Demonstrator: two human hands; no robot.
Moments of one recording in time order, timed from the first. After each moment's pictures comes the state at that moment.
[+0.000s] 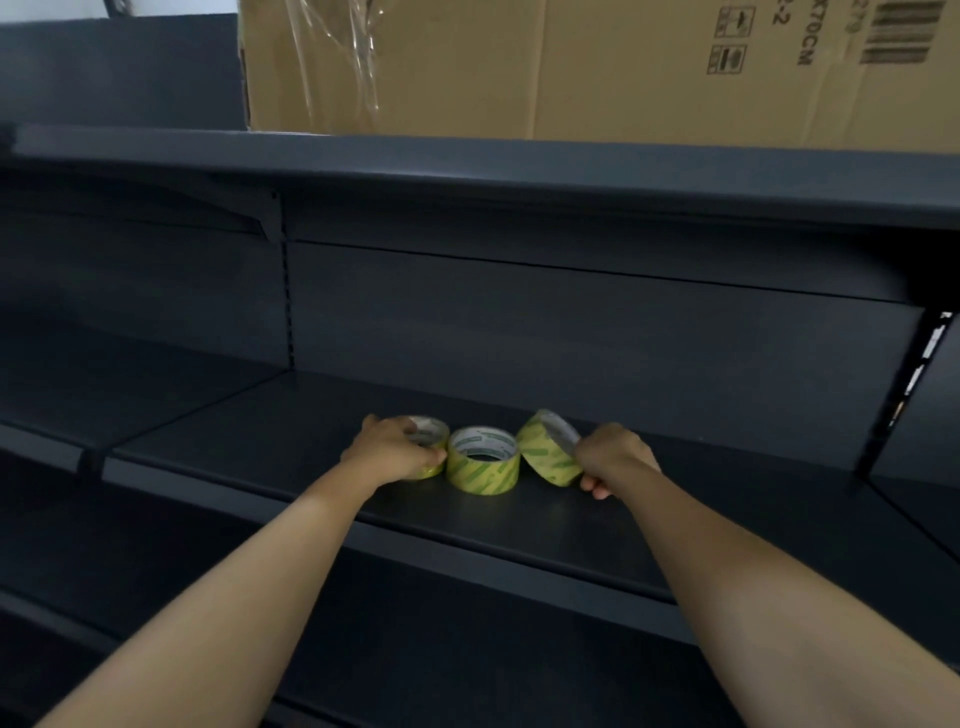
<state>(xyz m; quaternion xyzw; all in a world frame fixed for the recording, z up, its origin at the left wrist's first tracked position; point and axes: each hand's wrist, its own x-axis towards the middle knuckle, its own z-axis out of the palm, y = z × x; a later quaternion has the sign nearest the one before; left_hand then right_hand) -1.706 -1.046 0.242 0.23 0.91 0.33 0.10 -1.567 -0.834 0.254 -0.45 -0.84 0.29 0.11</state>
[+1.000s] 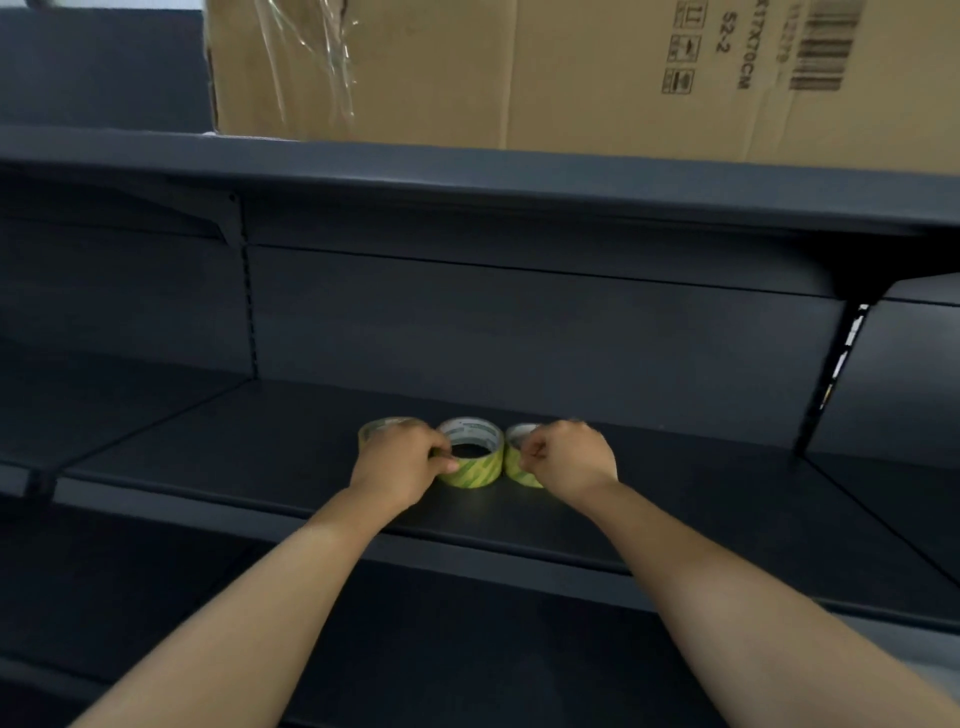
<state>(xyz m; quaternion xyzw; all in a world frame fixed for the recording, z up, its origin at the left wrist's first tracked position) -1.674 -1.035 0.238 0.45 0.86 0.24 -0.10 -1.544 -0.872 0.251 -0.26 -0.94 0.07 0.20</state>
